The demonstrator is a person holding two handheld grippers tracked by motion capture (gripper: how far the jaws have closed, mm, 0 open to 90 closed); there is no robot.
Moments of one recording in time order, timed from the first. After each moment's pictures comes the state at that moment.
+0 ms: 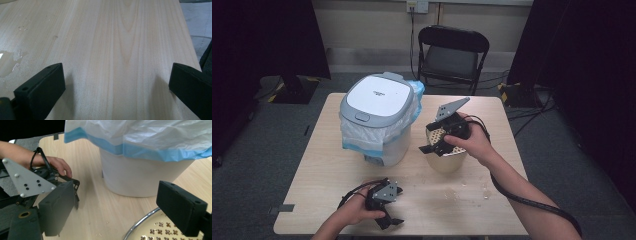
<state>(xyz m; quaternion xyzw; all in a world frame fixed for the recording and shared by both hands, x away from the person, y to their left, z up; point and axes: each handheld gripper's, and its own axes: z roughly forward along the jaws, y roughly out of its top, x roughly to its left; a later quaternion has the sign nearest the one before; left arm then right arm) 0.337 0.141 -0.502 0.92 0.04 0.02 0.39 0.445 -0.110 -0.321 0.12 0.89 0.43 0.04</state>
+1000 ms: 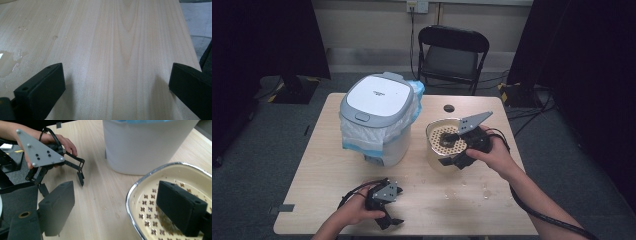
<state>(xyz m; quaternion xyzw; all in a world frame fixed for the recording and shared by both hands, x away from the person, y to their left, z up) 0.338 0.141 -0.502 0.92 0.04 0.01 0.39 0.420 -0.164 -0.337 0.13 0.89 0.43 0.04</state>
